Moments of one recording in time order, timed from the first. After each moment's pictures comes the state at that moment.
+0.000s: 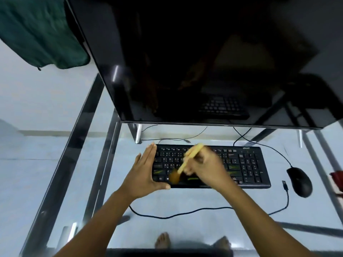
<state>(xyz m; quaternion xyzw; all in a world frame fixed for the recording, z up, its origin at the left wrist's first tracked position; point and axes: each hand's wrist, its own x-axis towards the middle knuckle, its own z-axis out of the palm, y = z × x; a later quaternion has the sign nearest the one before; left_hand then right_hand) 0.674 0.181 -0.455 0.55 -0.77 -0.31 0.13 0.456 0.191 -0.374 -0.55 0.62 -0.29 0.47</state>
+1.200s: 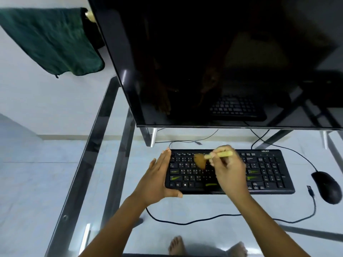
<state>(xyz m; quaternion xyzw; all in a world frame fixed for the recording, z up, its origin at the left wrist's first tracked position) 0.690 0.181 -0.452 0.52 -0.78 -0.34 0.10 0.465 0.194 -0.396 -0.55 0.67 -0.41 0.29</state>
